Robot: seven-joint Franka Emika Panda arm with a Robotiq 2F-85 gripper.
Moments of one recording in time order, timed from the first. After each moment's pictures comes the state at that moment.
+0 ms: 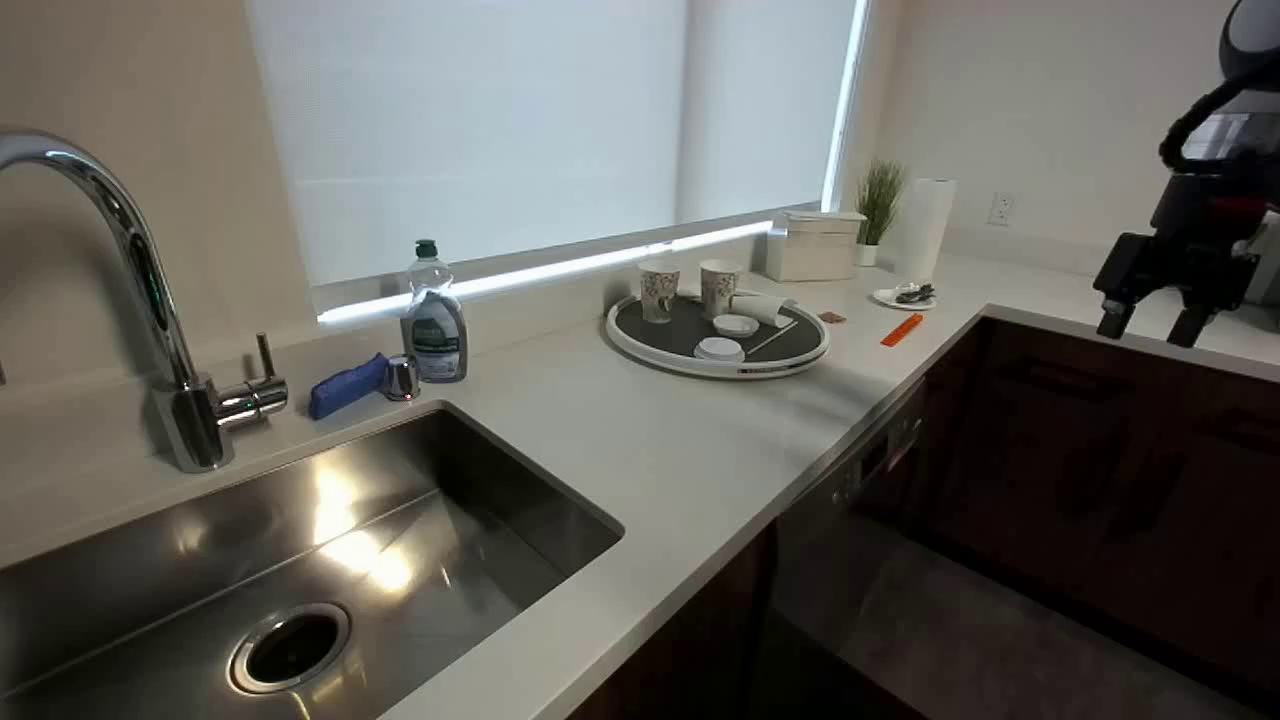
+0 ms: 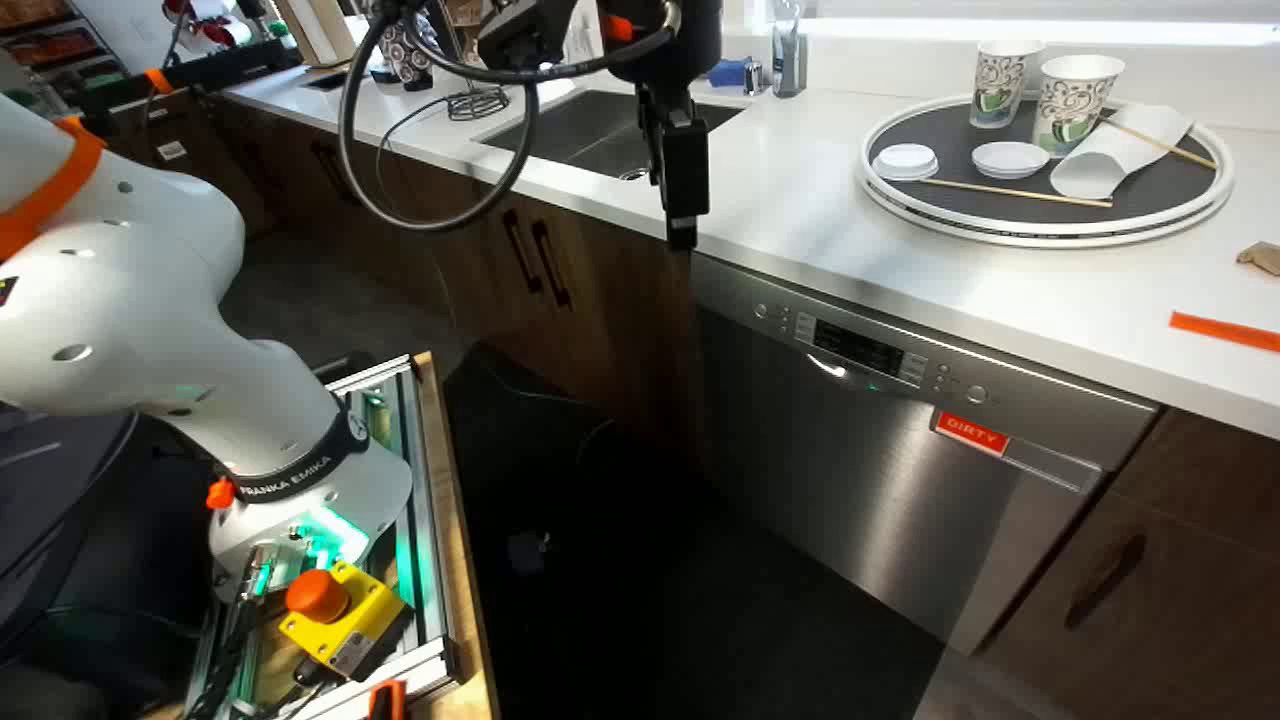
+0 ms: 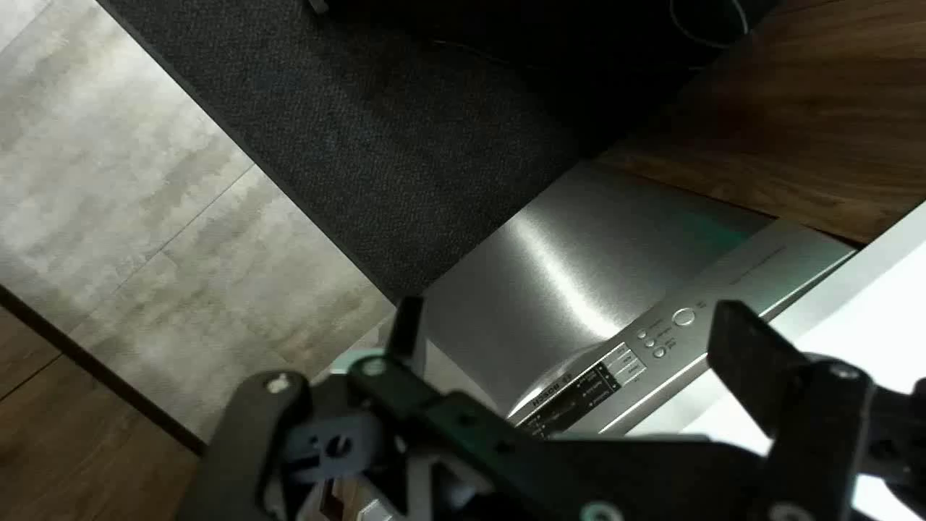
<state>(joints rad) -0.14 -0.34 -0.22 -2.32 0.02 1.92 -0.10</state>
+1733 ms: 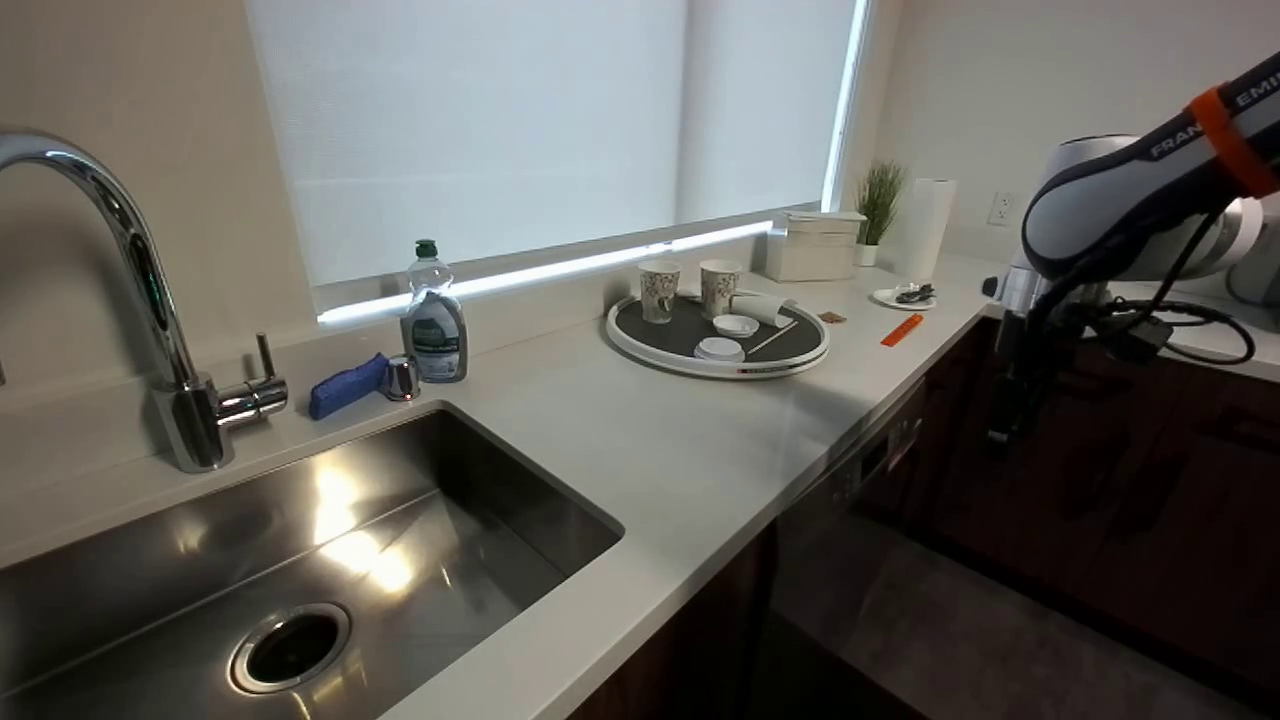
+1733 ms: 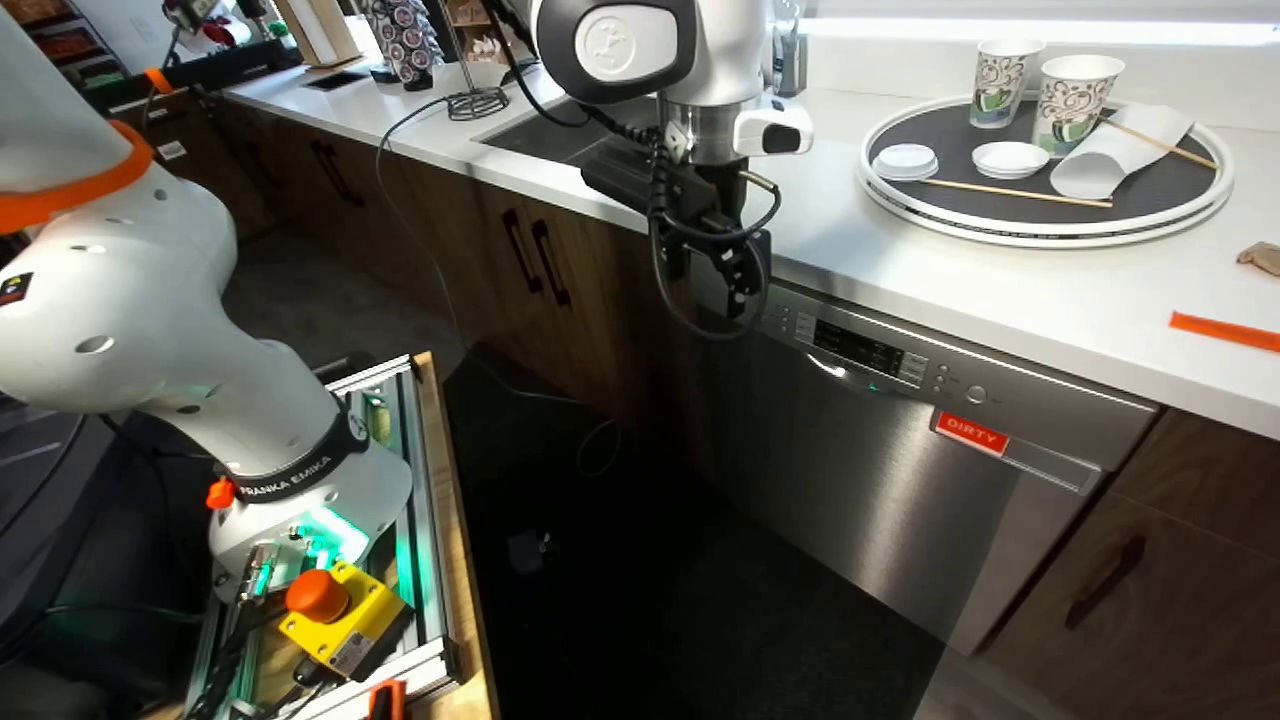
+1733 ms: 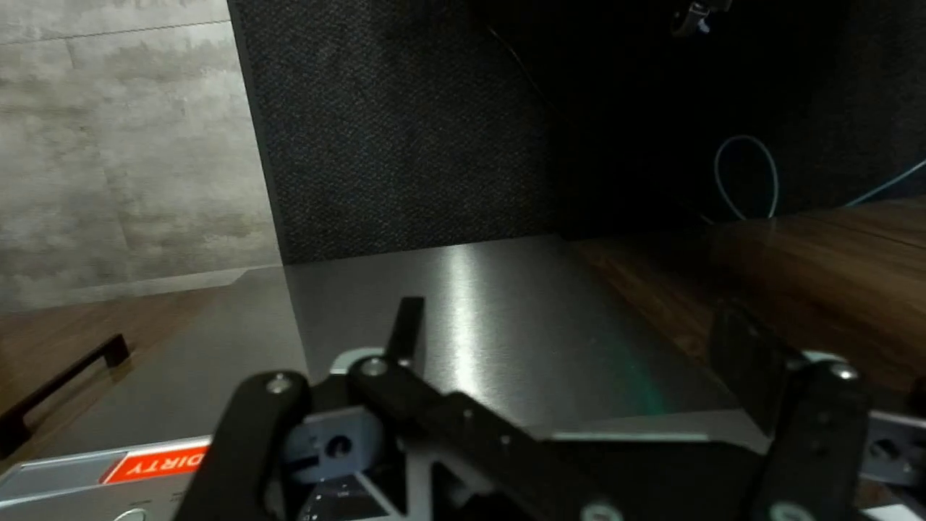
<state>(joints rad) -0.04 -0.02 -0.11 -2.39 0.01 2.28 -0.50</state>
